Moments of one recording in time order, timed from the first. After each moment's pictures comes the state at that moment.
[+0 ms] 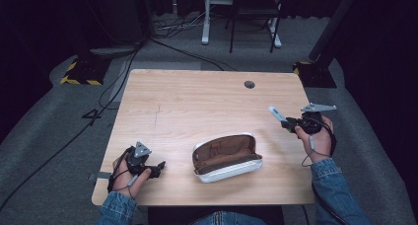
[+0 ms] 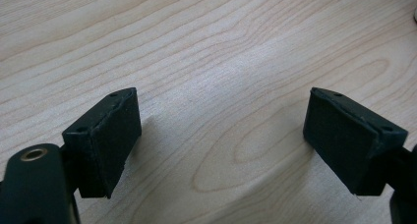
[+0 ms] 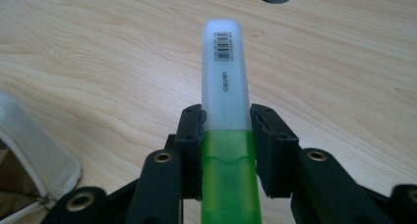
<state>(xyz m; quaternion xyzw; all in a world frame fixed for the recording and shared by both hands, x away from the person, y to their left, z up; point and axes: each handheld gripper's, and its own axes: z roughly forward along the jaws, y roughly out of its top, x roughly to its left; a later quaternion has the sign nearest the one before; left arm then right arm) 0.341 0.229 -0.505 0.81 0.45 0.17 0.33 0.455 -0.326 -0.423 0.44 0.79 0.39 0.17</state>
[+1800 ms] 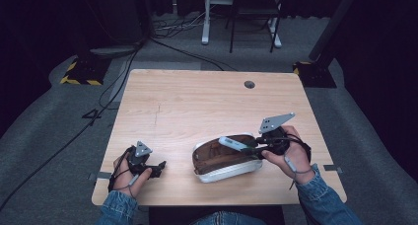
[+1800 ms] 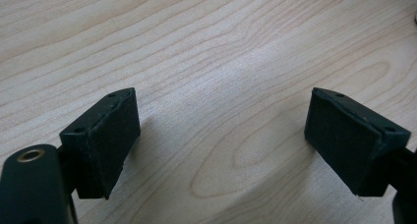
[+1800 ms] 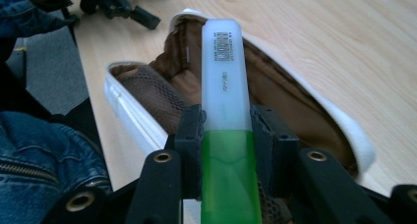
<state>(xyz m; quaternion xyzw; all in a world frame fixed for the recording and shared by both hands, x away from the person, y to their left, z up) 0.342 0.227 -0.505 0.81 0.45 0.17 0.33 0.376 -0.191 -0.371 0.21 0.90 0.38 0.03</state>
